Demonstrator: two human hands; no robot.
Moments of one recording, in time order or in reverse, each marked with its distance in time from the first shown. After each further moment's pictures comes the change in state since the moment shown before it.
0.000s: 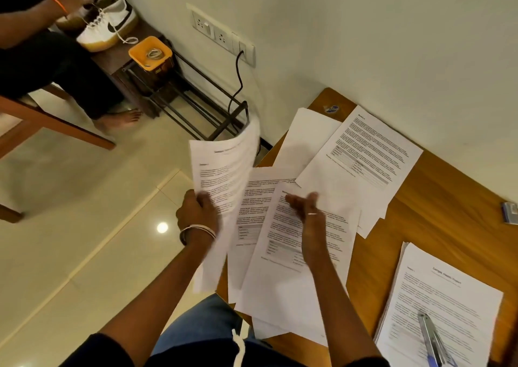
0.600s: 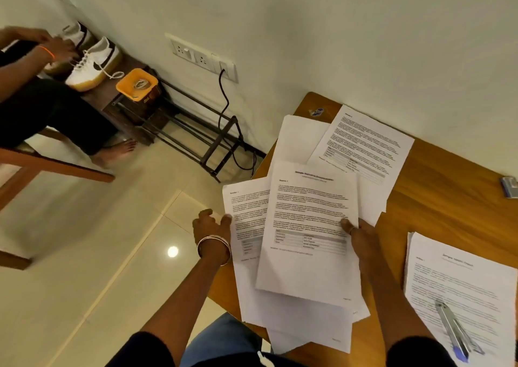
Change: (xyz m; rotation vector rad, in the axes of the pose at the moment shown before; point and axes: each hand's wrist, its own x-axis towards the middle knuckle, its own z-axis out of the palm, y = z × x) left_hand 0.000 0.004 0.031 -0.012 -0.166 -0.072; right_hand 0.010 0.034 -0.090 -0.046 0.430 0.236
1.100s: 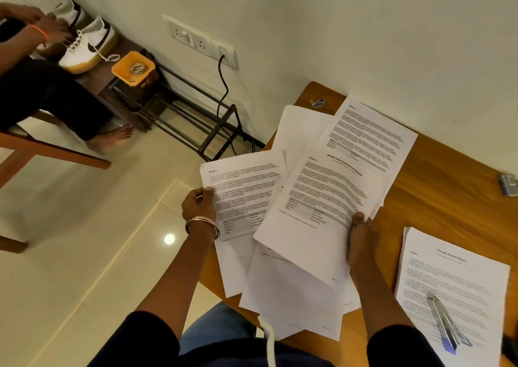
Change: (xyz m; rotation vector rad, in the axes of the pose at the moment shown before) left_hand 0.021 0.011 -0.005 -0.448 0.163 -0.066; right_hand -0.003 0.007 0.003 0.109 0.232 0.024
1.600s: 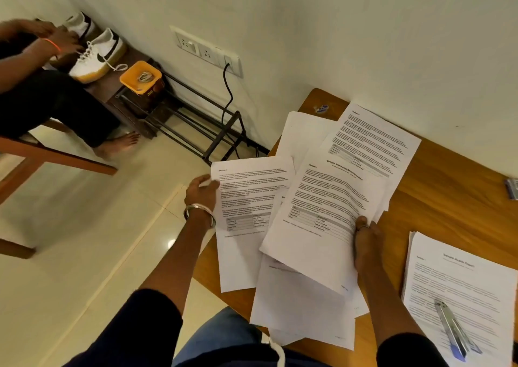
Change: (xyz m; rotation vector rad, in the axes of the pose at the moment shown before) left_hand 0.033 0.026 0.001 0.020 -0.163 -0.023; right_hand 0.004 0.001 -0.001 -0.092 -0.031 -0.032
